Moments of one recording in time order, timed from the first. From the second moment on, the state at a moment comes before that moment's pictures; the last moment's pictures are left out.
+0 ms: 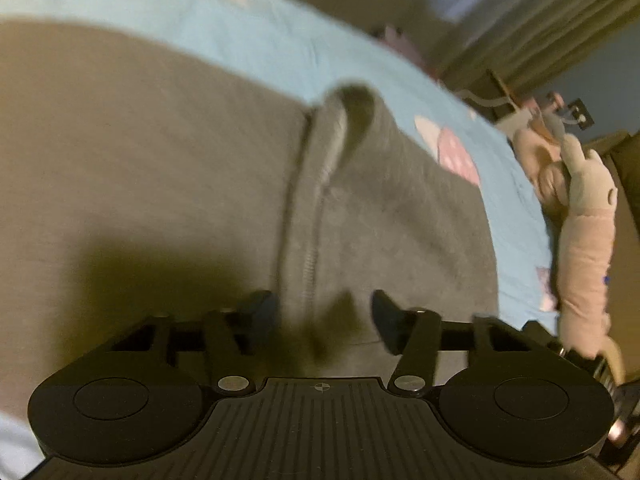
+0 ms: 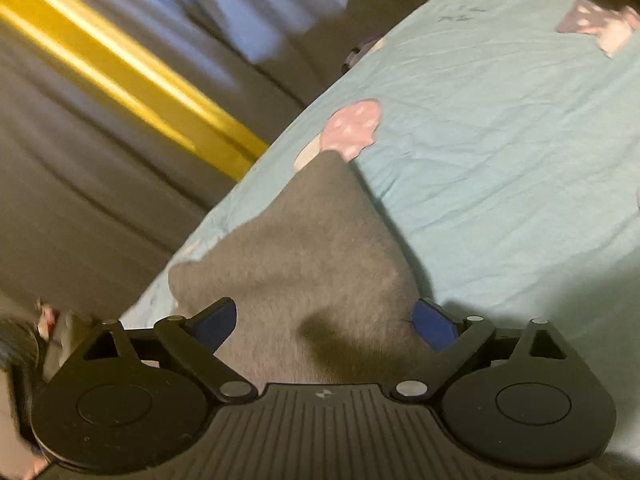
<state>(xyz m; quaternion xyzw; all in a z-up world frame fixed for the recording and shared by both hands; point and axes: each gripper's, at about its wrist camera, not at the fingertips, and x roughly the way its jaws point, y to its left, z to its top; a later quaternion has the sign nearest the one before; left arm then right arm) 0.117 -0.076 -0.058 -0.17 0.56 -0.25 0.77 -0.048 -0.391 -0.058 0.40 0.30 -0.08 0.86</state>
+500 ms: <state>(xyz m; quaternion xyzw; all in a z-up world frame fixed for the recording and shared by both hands) 0.119 -0.058 -0.037 -0.20 0.52 -0.26 0.79 -0.049 -0.388 -0.054 0.40 0.28 -0.05 0.87</state>
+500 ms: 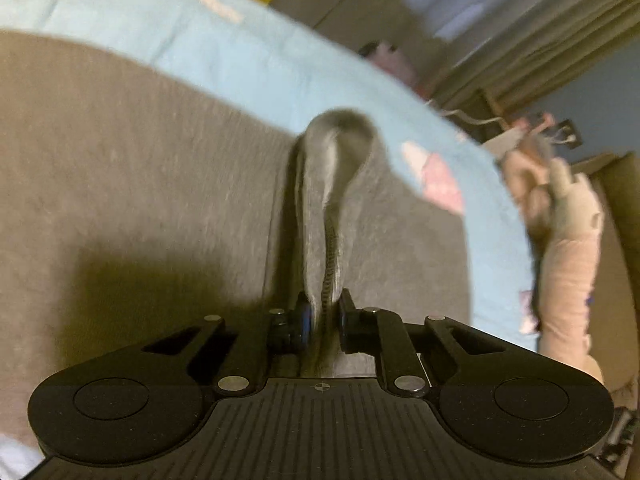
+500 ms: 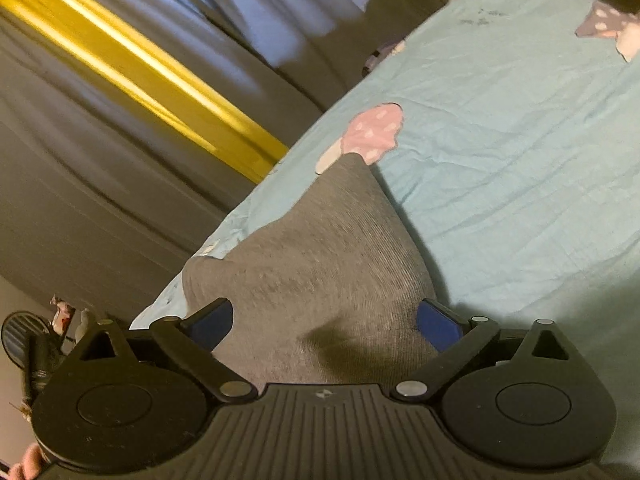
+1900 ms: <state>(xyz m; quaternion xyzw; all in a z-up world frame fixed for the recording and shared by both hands) 0.039 -0.019 -0.027 -0.08 0.52 -0.31 0.79 -0.031 -0.363 -0.047 0.32 0.35 -0.04 0.88</state>
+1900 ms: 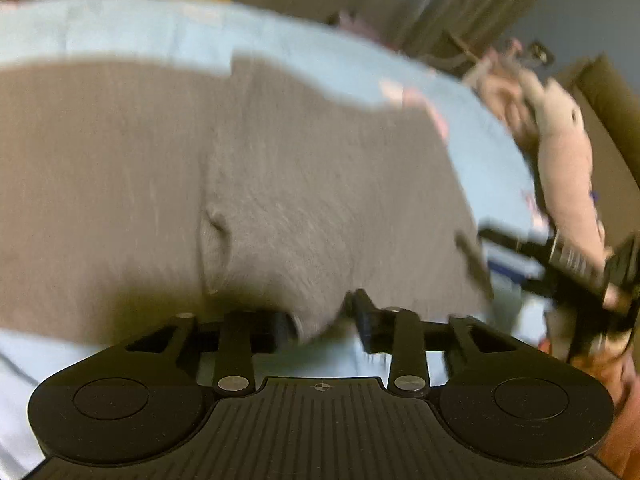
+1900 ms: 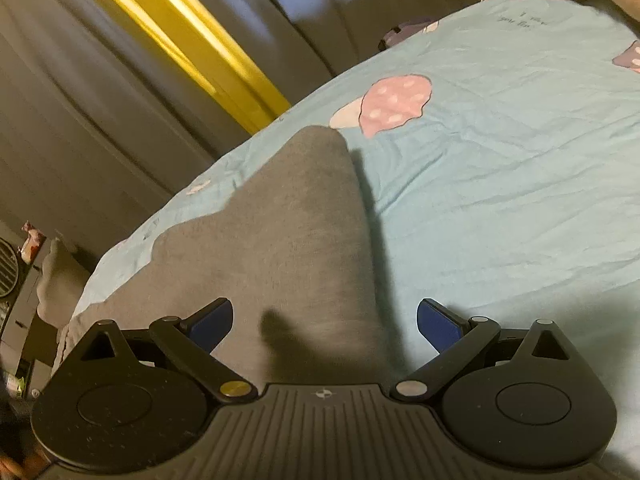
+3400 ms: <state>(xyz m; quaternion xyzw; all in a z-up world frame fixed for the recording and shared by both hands) 0.022 0.039 -0.036 -0.22 0.50 -0.20 0.81 -0.031 -0.350 -0.047 0.34 0.33 -0.04 0.88</state>
